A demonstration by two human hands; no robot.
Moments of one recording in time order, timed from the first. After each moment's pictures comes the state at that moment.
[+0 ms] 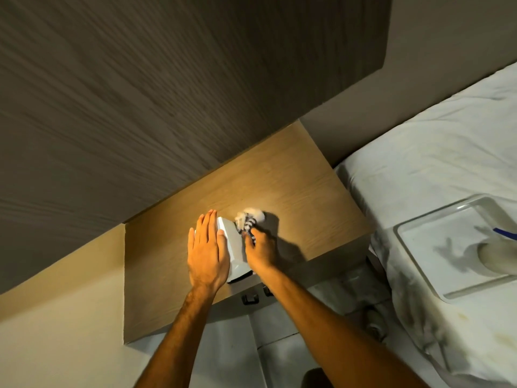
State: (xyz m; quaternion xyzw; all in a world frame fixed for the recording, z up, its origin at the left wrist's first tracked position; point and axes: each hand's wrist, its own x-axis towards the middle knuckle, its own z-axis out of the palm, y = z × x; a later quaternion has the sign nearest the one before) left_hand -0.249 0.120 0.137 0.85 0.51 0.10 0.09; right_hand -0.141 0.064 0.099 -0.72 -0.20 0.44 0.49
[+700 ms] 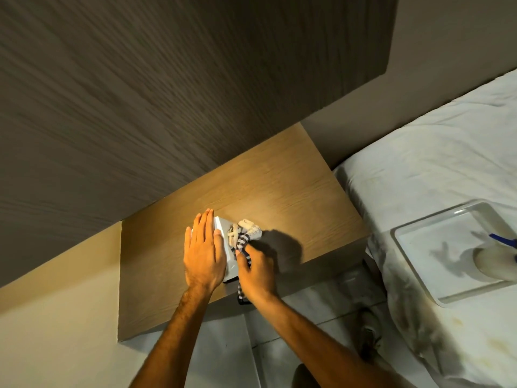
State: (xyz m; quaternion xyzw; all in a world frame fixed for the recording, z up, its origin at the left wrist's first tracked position) left_hand -0.248 0.120 0.135 0.85 0.51 0.09 0.08; right_hand -0.167 0.022 0.112 -0.71 -0.23 0.42 0.51
